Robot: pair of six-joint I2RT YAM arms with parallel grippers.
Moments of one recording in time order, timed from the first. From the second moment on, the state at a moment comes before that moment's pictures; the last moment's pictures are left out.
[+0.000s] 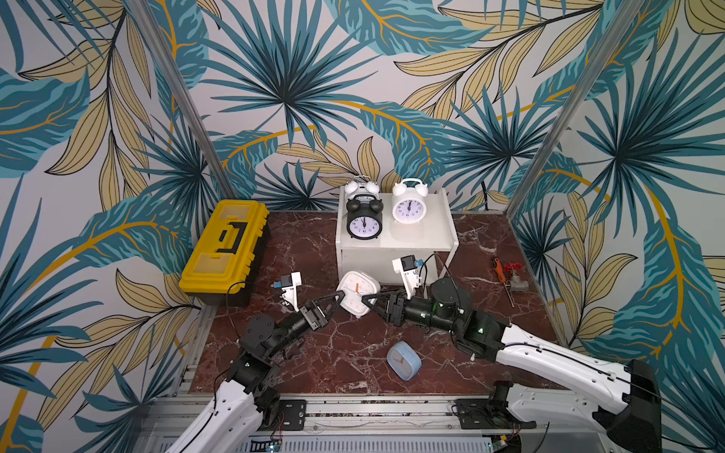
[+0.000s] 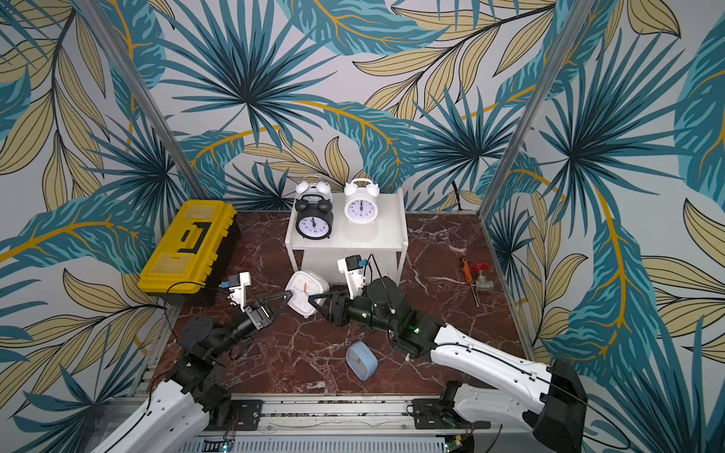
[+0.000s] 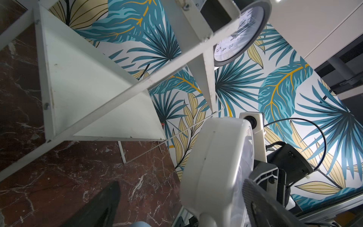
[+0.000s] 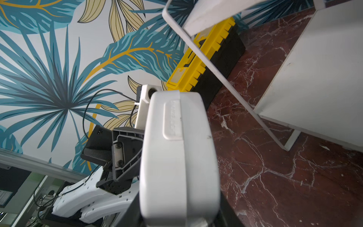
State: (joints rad) left arm -0.42 0.55 0.29 0.35 0.49 -1.09; right arm 0.91 1.10 0.85 0.05 -0.25 0.78
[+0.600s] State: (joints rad) left arm -0.42 0.74 0.35 0.54 0.79 -1.12; right arm 0.74 1.16 0.89 -0.05 -0.66 0.75
